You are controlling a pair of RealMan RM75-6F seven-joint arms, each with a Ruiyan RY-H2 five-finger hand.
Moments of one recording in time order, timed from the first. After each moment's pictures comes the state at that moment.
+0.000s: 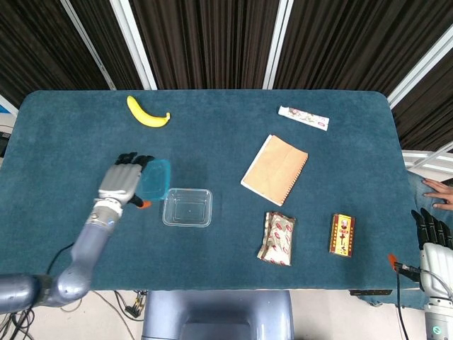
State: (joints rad) left arm -0.94 -1.27 -0.28 -1.94 0.32 1.11 0.71; right arm -0.02 -1.15 0.12 -1.74 -1.35 1.53 -0.07
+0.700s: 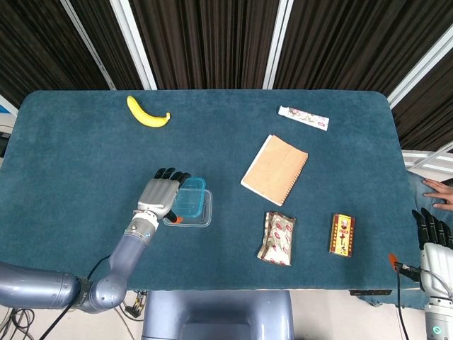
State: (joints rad) left arm -1.05 -1.43 -0.23 -1.92 0.30 1.17 0.75; right arm -0.02 -1.15 0.12 -1.74 -1.35 1.53 -0.07
